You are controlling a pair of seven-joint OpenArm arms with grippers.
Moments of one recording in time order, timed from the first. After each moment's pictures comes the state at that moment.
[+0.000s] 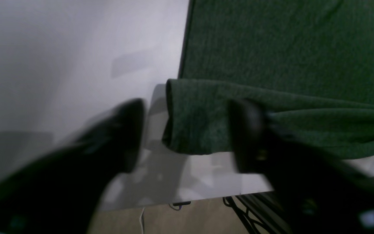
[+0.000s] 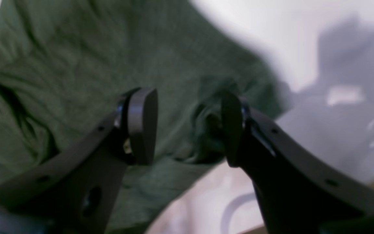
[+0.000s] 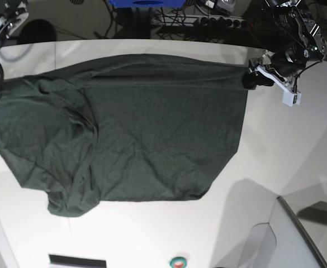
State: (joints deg) left arm 12.9 -4.1 -41.9 83.3 -26.4 -41.1 57.1; right arm 6.8 15.7 55.8 67.5 21.8 8.9 -63.9
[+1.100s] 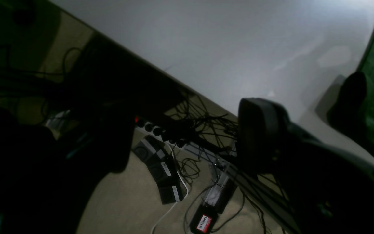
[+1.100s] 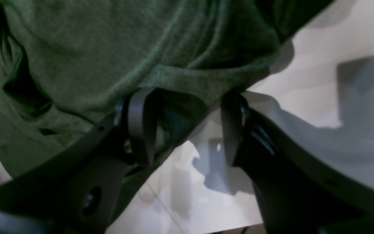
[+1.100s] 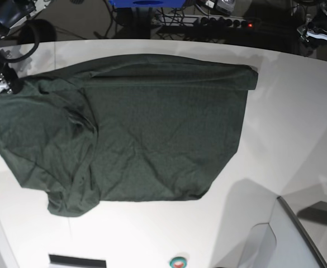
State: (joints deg) left arm 24.2 -7.0 -65.2 81.6 -26.0 -41.1 42.3; right arm -1.2 2.7 63.9 68.8 25.3 24.8 -59.1
